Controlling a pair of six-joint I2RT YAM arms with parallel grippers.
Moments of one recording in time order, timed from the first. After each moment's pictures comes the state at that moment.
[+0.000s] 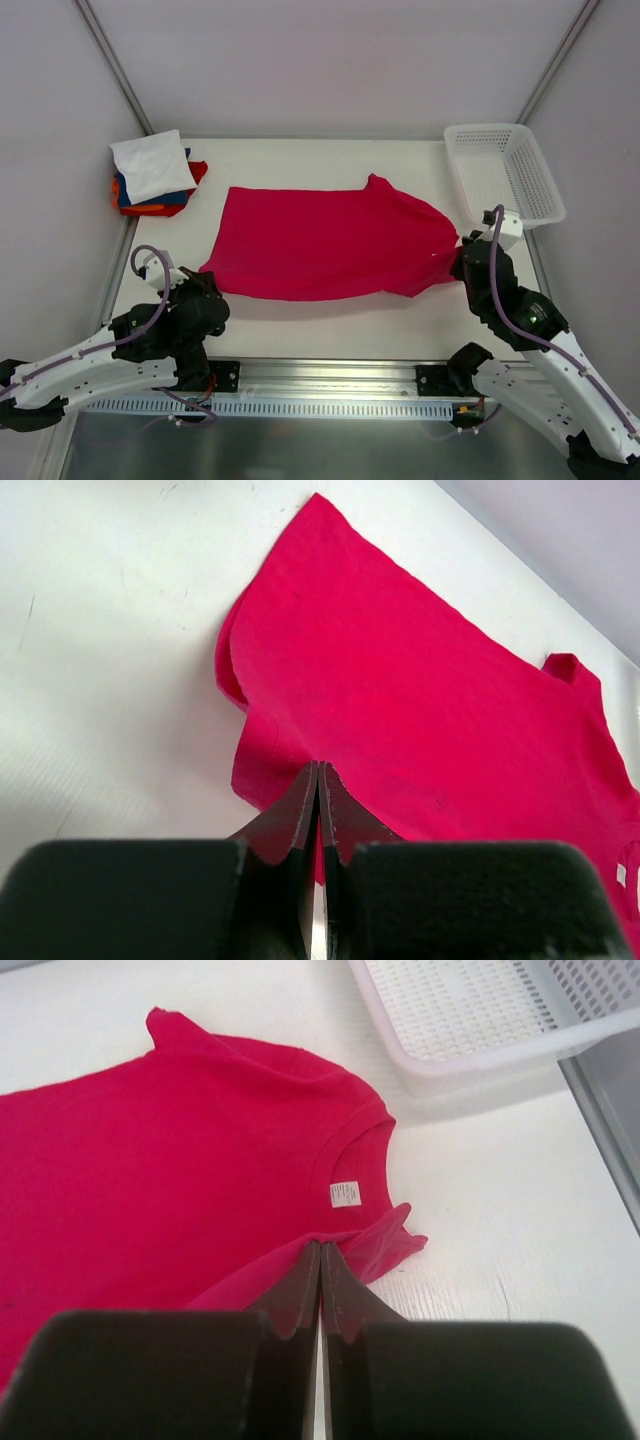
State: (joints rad) left arm -1.17 0.42 0.62 -1.12 -1.18 -1.39; right arm 0.66 0.60 0.86 -0.80 0.74 0.49
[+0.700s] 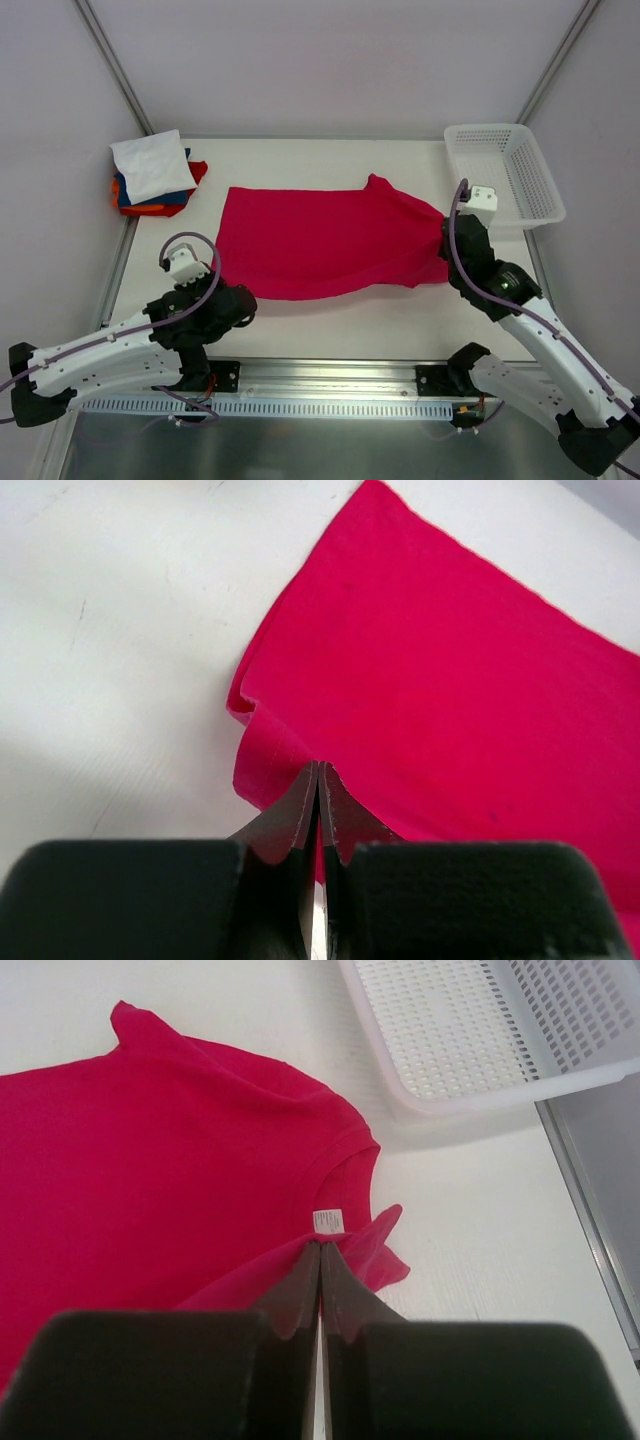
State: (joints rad) left arm -1.12 0.66 0.65 -1.11 -1.18 -1.42; right arm 0.63 0.80 0.92 -0.69 0.77 0.36
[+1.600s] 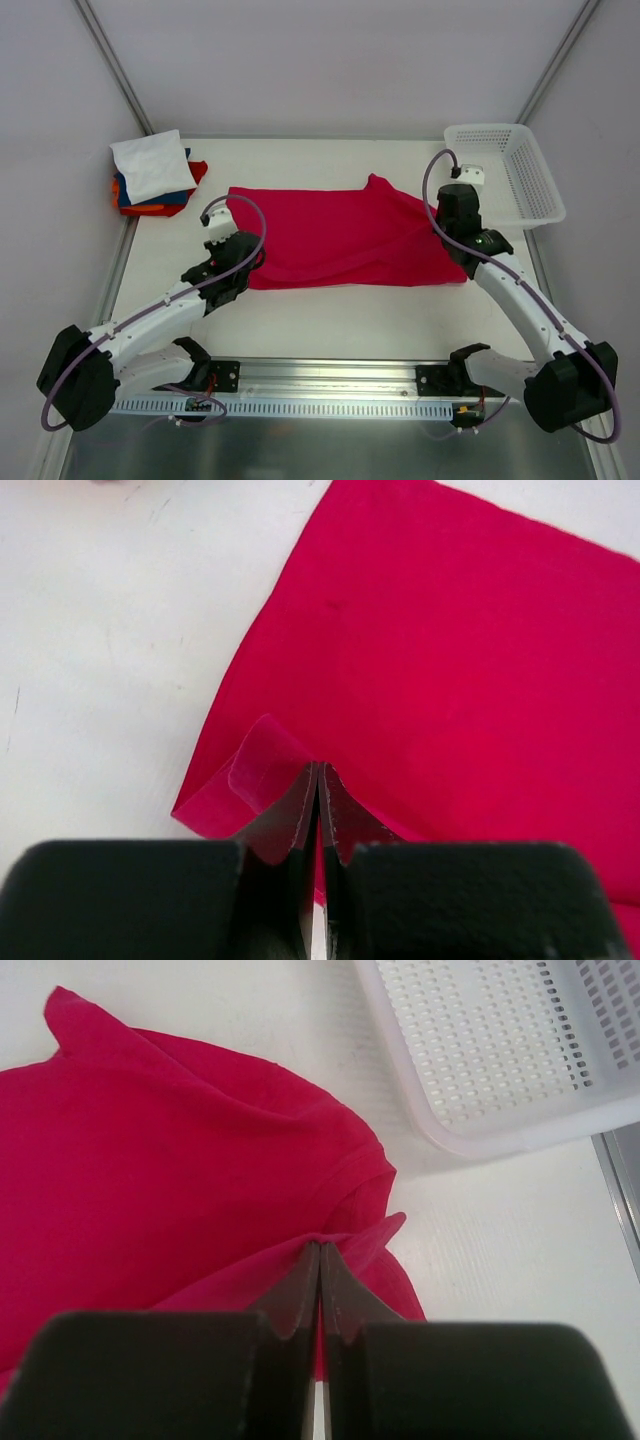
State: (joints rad) left arm -0.67 1.00 0.57 -0.29 -0.86 -0.68; right arm 0.36 1.10 0.92 -0.44 0.53 0.27
